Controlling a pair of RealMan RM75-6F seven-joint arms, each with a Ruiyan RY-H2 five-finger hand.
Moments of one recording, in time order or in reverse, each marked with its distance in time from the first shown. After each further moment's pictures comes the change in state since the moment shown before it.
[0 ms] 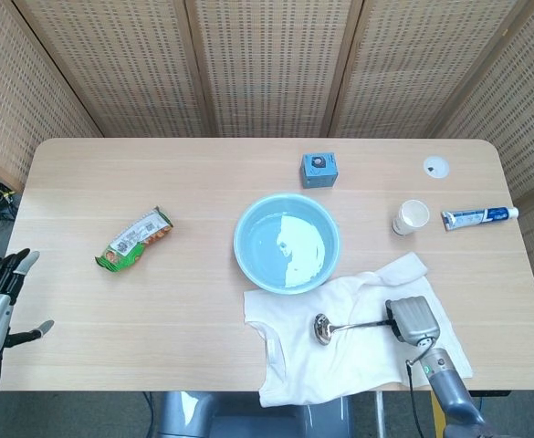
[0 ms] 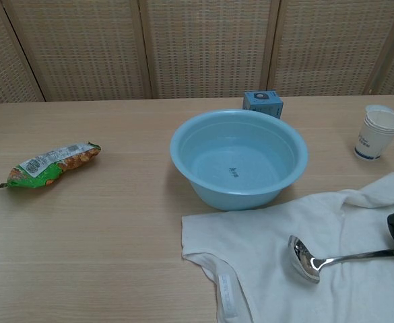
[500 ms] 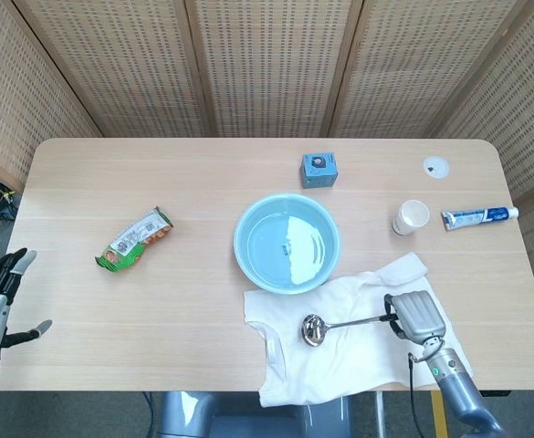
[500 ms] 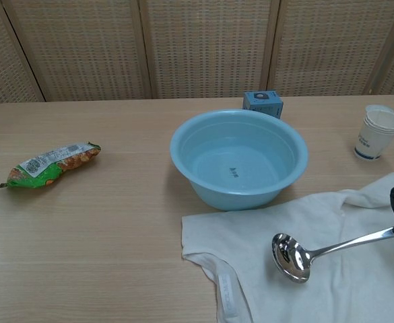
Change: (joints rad) left arm 0.003 0.010 0.001 -0.005 0.007 0.009 -0.016; right arm 0.003 0.172 0.004 -0.248 -0.059 0.057 0.037
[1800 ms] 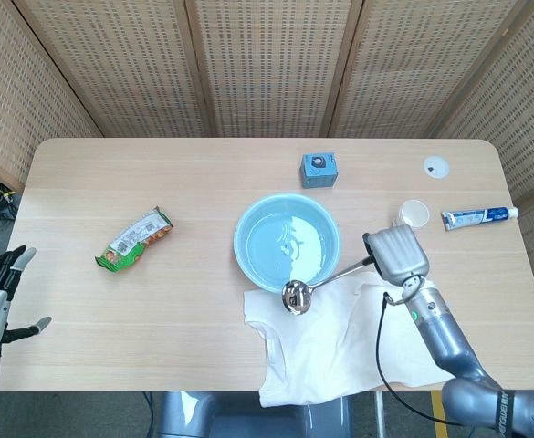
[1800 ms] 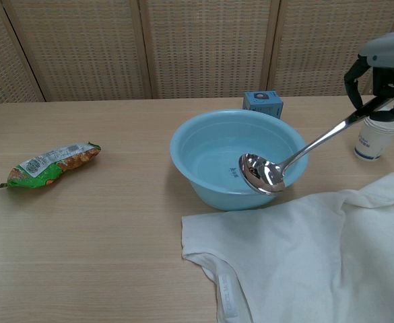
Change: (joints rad) left arm -0.016 -0.012 -0.016 0.020 -0.051 -0.037 0.008; right arm 0.383 0.224 0.214 -0.362 0.562 -0.013 -0.498
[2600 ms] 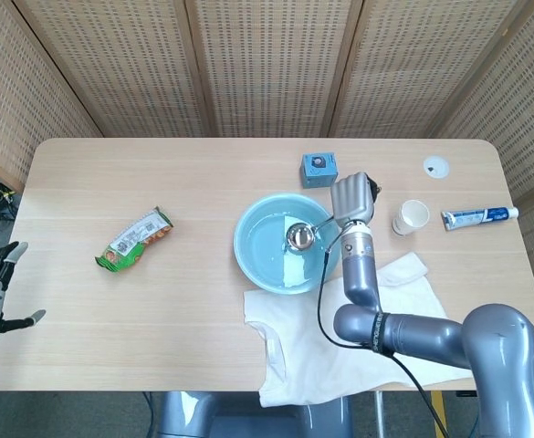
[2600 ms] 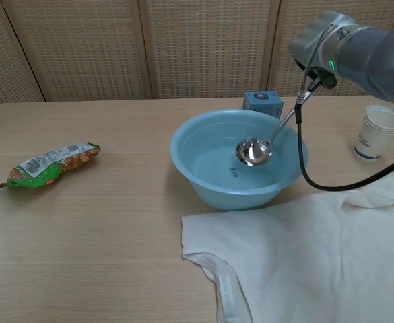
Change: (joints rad) left arm -0.034 -0.010 -0.031 0.057 -0.107 -0.094 -0.048; right arm 0.469 -0.460 -0.057 0.576 0.469 0.224 -0.544
